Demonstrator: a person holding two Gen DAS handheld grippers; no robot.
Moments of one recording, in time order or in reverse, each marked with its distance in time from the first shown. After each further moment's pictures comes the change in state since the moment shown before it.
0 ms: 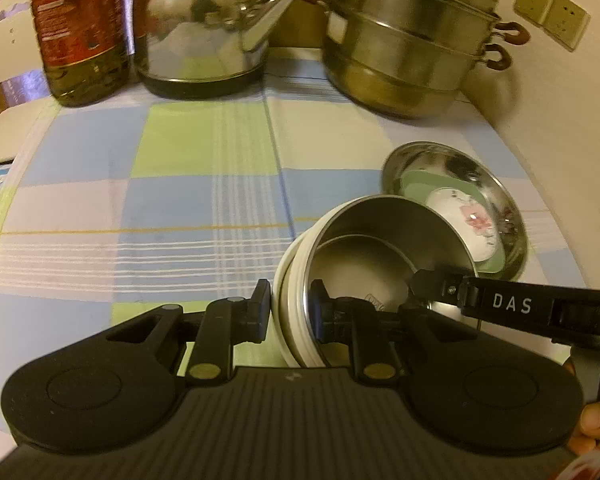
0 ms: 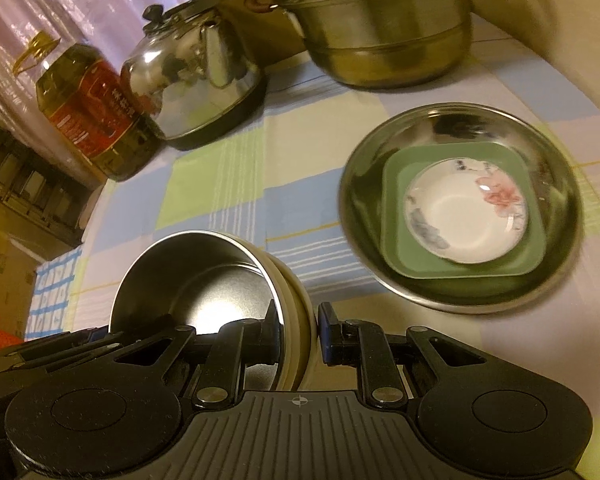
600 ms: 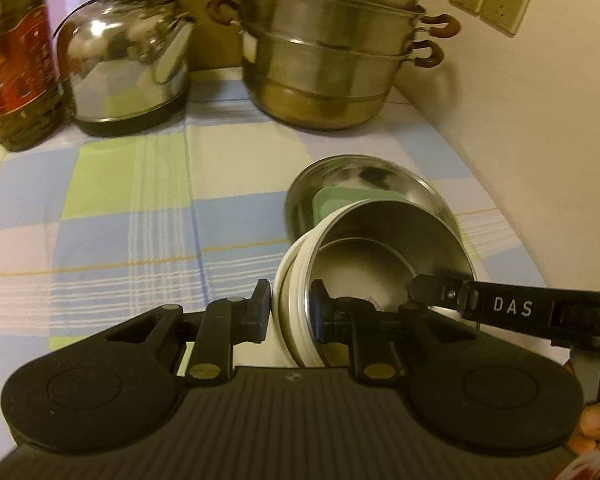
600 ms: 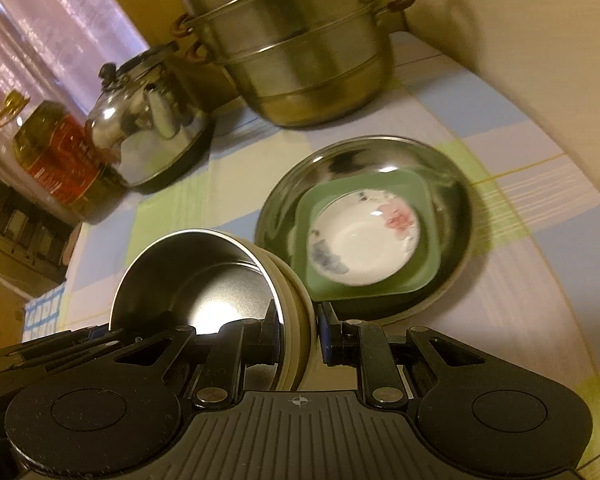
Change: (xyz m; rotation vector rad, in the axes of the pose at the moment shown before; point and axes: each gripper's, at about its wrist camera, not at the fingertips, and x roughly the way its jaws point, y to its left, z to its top) left arm 0.000 -0.075 0.019 0.090 -0.032 -0.083; right arm -0.056 -0.058 0.015 0.082 -0.072 -0.051
